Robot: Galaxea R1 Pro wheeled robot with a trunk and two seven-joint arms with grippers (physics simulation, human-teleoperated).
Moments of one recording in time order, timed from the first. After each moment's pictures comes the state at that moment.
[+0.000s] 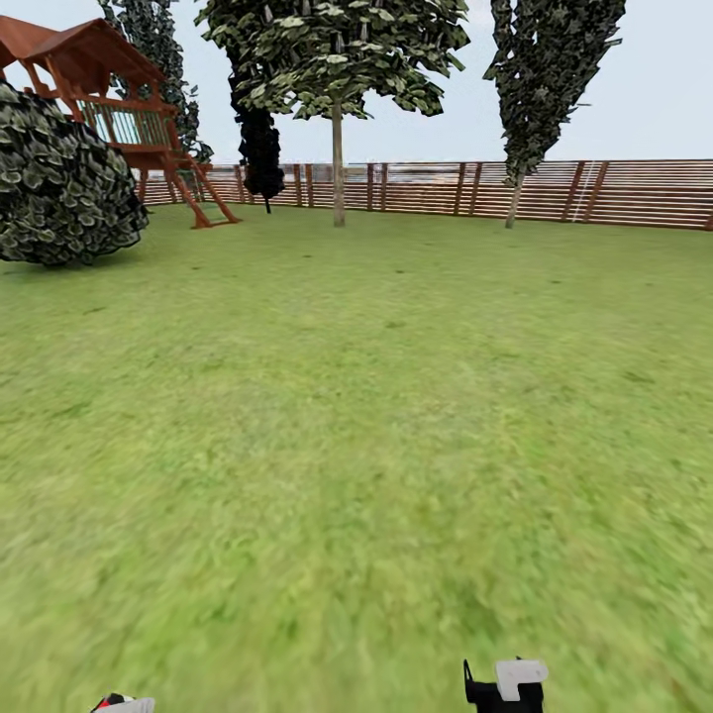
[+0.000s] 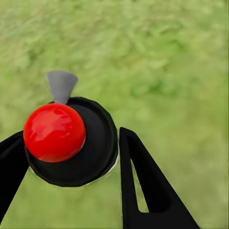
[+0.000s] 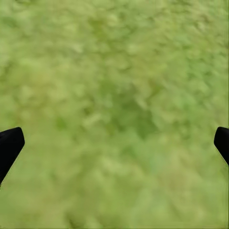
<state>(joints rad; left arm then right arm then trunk) -0.31 0.21 0.06 -0.08 0.12 -0.66 0.01 -0.41 0.00 0.13 -0.03 0.03 -0.64 -0.21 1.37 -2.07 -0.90</state>
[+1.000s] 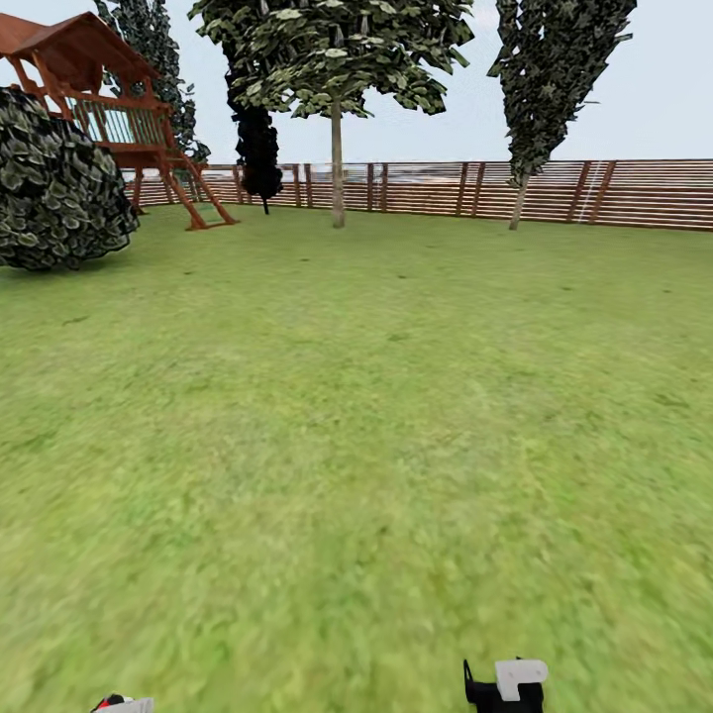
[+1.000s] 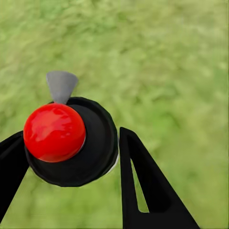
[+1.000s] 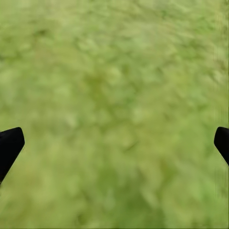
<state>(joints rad) -0.31 0.21 0.06 -0.08 0.12 -0.65 0.01 -0.41 0.00 0.13 -0.03 0.04 -0.64 -0.21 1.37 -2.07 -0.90</state>
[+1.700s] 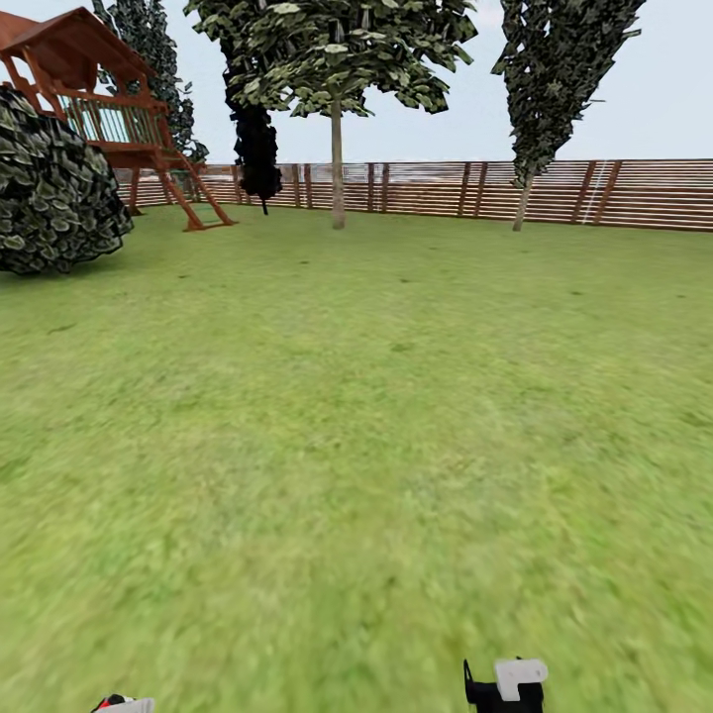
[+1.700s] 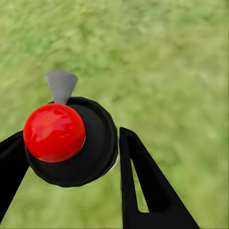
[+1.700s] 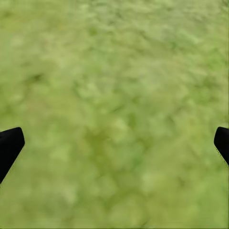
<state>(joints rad) -0.31 0.21 0.06 -0.08 0.12 -0.65 0.01 -0.41 0.00 0.13 -0.03 0.04 -0.64 -0.21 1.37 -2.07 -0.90</state>
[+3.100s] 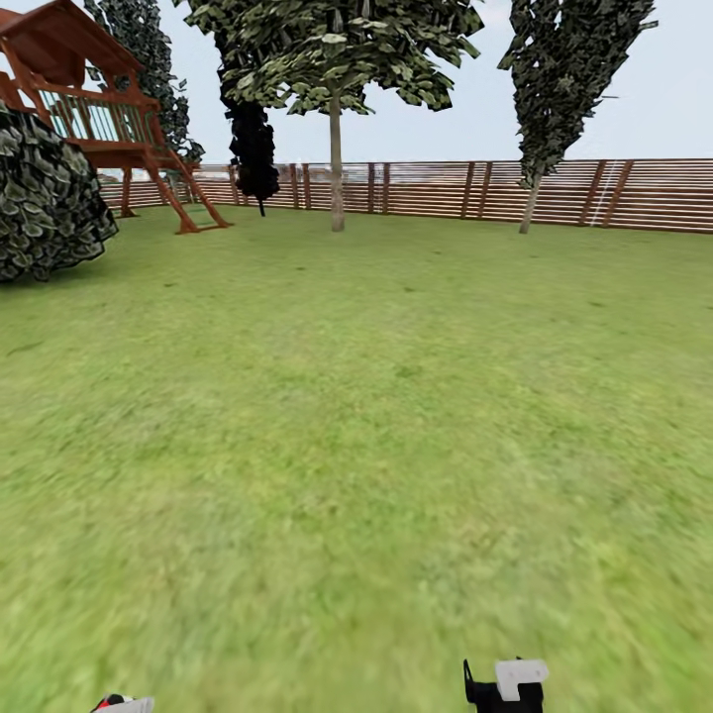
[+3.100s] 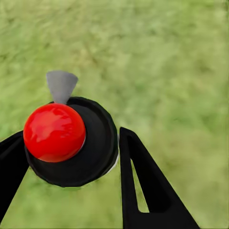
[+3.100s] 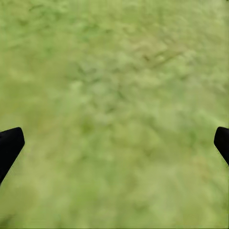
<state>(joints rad) -0.31 0.21 0.06 -0.08 0.12 -0.65 0.01 -0.41 0.00 0.13 -0.03 0.04 -0.64 -0.21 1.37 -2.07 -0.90</state>
